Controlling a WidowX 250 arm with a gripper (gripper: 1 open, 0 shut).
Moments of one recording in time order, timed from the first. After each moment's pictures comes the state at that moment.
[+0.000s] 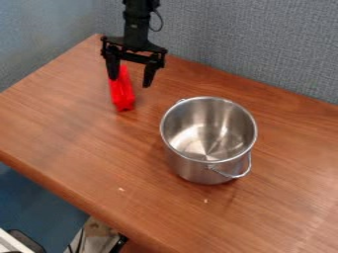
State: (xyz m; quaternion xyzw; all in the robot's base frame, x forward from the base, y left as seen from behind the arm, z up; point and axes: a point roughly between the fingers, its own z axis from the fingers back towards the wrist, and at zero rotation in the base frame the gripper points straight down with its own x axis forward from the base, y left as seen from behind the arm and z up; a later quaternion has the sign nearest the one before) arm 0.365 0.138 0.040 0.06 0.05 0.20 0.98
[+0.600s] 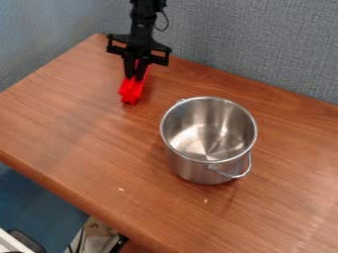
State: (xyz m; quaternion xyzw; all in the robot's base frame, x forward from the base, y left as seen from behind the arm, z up) arm 0.385 0.132 0.036 0.09 0.04 0.19 0.98
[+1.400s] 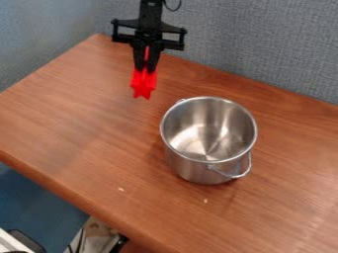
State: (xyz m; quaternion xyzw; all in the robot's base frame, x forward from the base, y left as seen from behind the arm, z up) arm 0.352 0.093 0.084 0.05 0.07 0.26 0.96
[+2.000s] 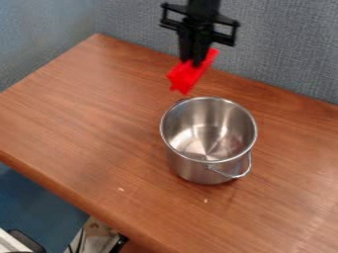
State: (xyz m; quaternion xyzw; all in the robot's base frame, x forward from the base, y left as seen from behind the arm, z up) arm 0.350 -0.005 0.122 0.03 0.05 0.03 1.00
